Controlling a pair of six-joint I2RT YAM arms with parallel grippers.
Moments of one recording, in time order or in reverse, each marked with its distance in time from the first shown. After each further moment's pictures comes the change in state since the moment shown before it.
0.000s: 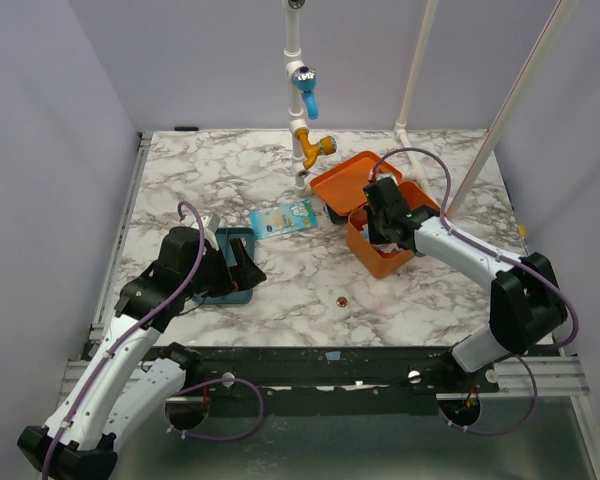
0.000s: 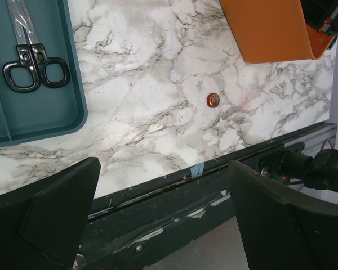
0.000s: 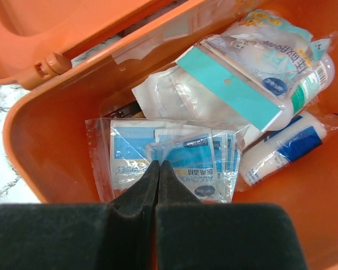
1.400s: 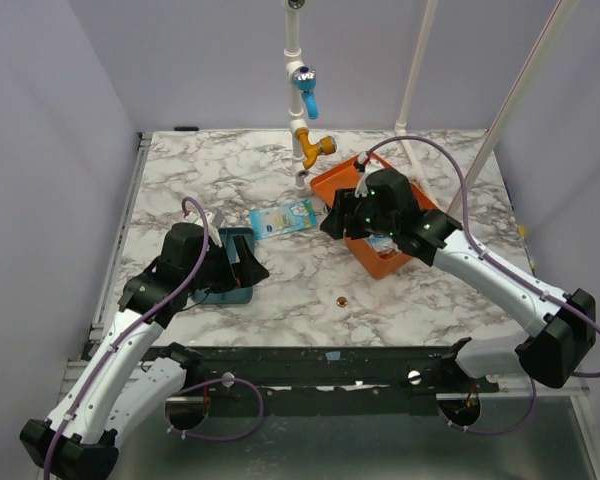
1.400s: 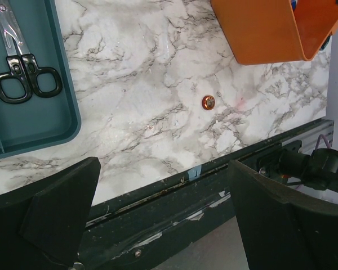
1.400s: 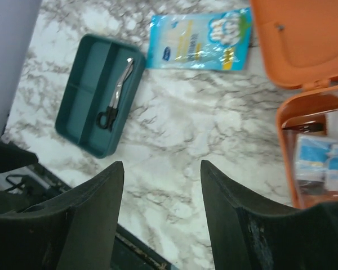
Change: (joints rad) left arm 0.008 0.036 0.000 0.047 0.029 0.018; right arm 0.150 -0.200 0.122 0.036 -0.328 0.173
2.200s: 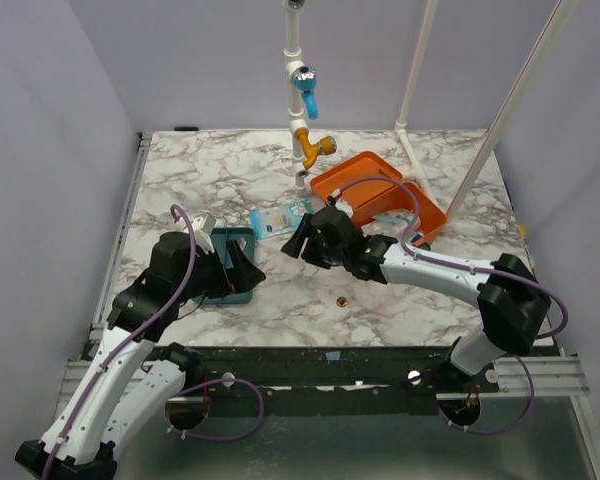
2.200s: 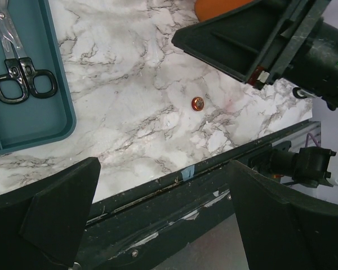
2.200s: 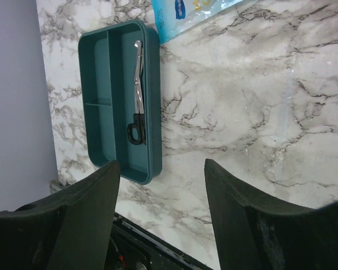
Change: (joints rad) left arm 0.000 -0.098 -0.003 -0.021 0.000 -0.012; right arm 0.223 0.245 -0.132 0.295 0.176 0.555
